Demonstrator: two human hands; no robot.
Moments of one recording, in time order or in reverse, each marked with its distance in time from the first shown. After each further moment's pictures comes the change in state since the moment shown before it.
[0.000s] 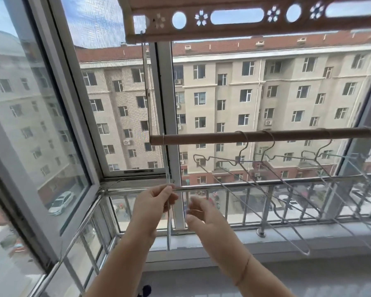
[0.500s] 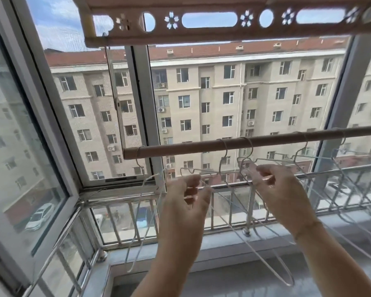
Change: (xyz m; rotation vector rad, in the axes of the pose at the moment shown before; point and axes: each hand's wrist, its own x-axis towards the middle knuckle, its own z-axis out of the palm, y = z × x) left_hand -0.069 0.024 0.076 0.339 -0.147 0.529; right_hand 0.002 -0.004 -0.160 -0.607 0.587 -0.160
